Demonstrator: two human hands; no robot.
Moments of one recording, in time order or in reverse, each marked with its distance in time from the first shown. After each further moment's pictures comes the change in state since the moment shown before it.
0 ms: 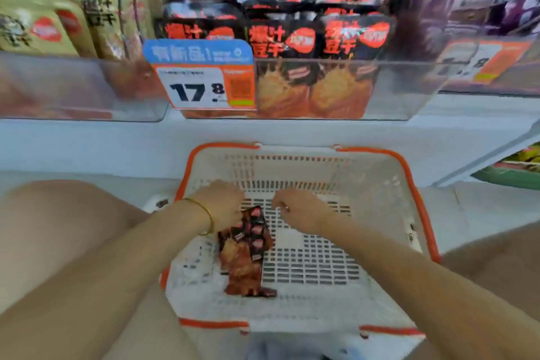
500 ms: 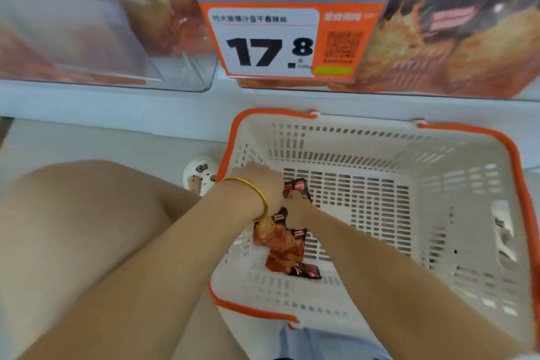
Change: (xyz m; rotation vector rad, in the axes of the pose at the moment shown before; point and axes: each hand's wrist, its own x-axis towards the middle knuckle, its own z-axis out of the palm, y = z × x) left_hand 0.010 -0.021 0.003 -0.071 -0.223 -0.160; right_hand 0.132 0.017 0.166 -0.231 -0.423 0.078
